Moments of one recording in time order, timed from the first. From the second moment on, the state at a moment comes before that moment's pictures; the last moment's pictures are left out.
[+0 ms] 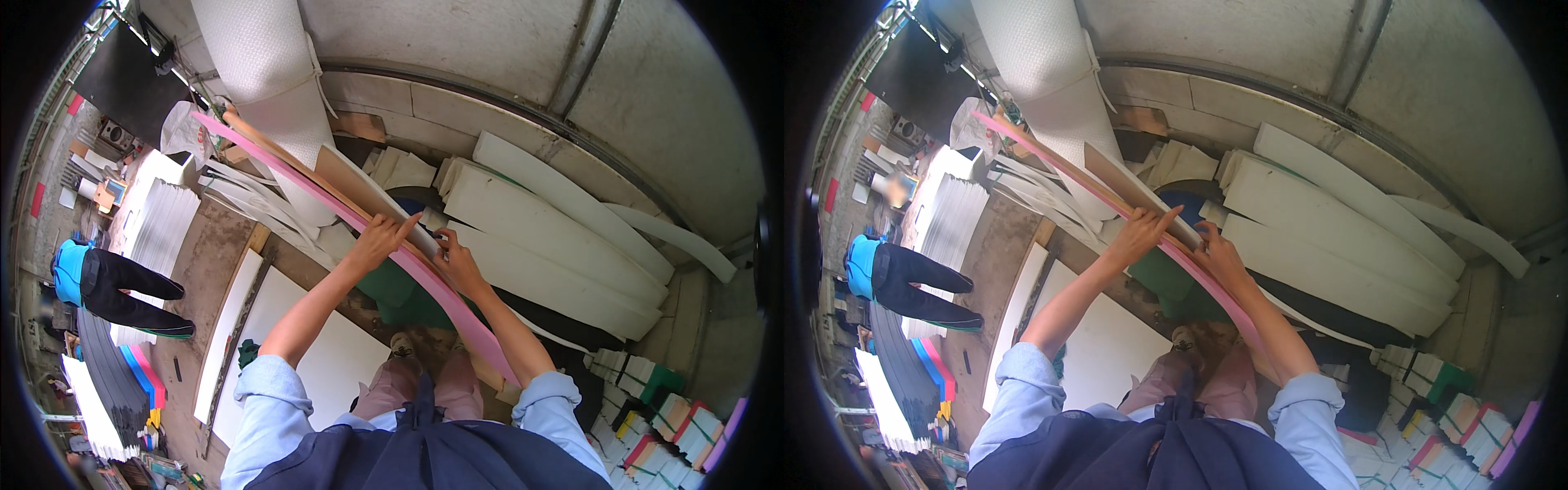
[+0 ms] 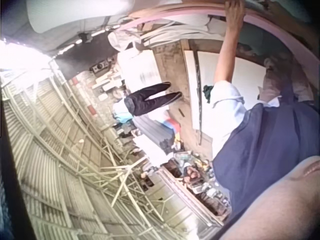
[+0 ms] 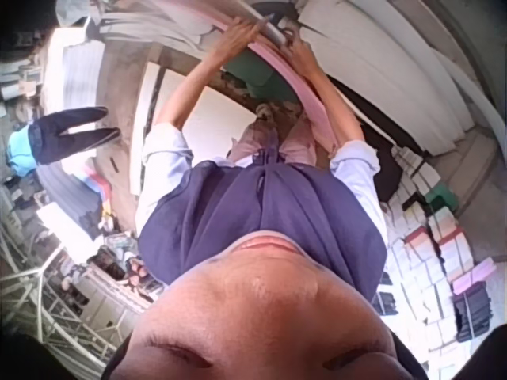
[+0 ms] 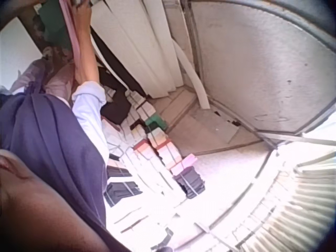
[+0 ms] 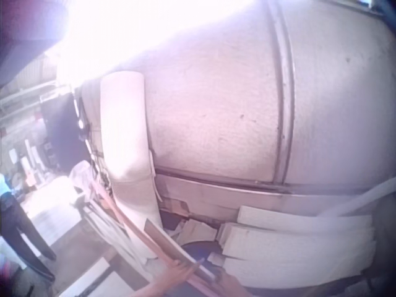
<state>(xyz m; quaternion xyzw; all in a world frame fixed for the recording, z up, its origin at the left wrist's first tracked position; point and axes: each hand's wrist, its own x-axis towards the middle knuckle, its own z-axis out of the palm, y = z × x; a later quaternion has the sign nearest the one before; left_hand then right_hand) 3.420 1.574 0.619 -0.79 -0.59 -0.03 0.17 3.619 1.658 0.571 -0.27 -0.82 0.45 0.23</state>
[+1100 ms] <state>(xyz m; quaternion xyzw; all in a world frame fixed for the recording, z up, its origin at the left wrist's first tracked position) 3.381 1.548 0.640 -0.72 -0.68 -0.05 0.13 3.586 1.604 0.559 -0.30 -0.91 0.21 0.19</state>
